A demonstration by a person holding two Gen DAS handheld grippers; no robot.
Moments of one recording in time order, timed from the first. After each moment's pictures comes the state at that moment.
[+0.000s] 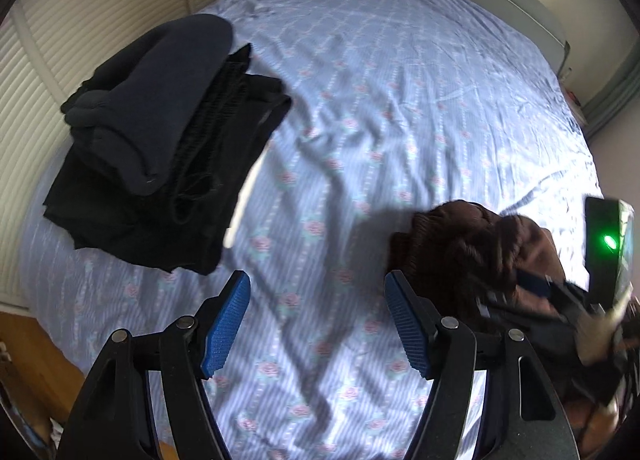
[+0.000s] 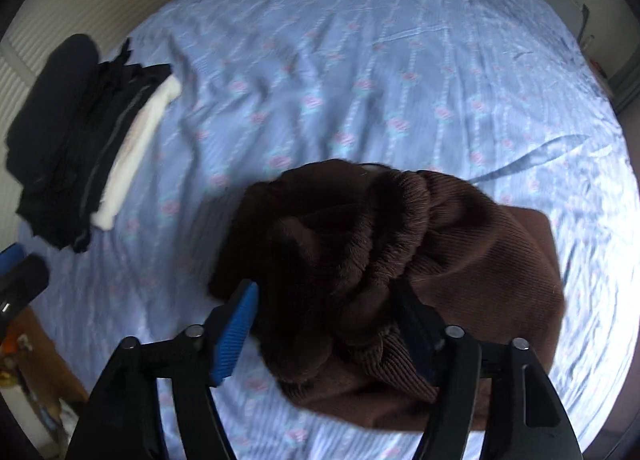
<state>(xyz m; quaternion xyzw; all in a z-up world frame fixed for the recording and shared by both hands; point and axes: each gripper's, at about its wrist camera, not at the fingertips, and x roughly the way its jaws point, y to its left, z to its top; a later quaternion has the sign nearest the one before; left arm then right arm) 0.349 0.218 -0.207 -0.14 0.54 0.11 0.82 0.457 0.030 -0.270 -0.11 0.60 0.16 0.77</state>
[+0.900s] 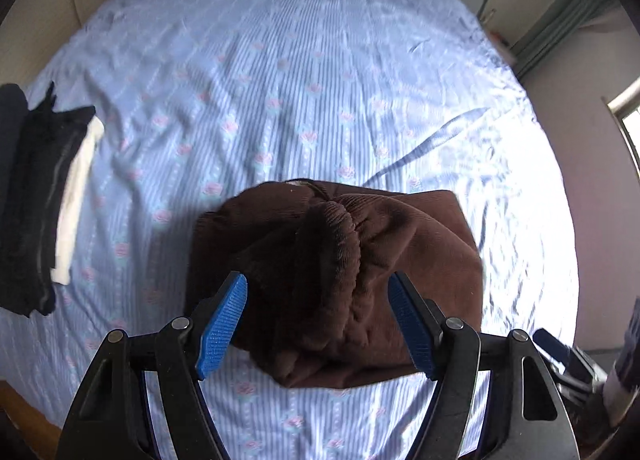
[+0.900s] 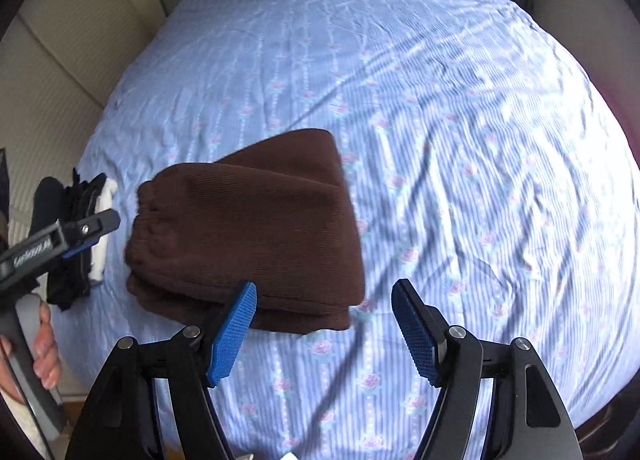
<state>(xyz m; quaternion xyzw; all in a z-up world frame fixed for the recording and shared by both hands) 0.440 0.051 -0.234 -0.12 0.59 -0.04 0.80 0.403 -0.218 -0.239 0.09 0.58 0.04 0.81</state>
